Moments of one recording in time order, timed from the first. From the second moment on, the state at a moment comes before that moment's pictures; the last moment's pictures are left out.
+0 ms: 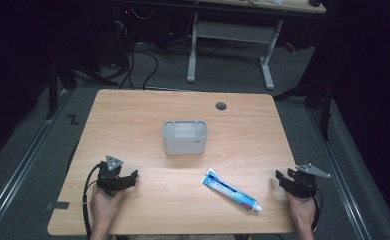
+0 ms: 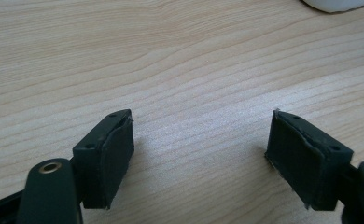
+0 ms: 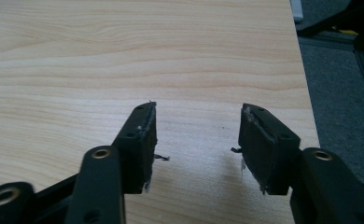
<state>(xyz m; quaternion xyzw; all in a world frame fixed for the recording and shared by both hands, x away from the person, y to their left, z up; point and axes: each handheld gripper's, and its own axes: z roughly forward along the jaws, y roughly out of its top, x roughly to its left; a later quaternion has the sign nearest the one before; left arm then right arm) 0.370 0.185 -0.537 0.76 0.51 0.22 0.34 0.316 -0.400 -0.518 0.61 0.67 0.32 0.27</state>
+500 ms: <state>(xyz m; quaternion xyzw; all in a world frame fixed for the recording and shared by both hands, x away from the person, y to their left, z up) 0.370 0.185 -0.537 0.76 0.51 0.22 0.34 0.297 -0.388 -0.501 0.58 0.68 0.35 0.28</state>
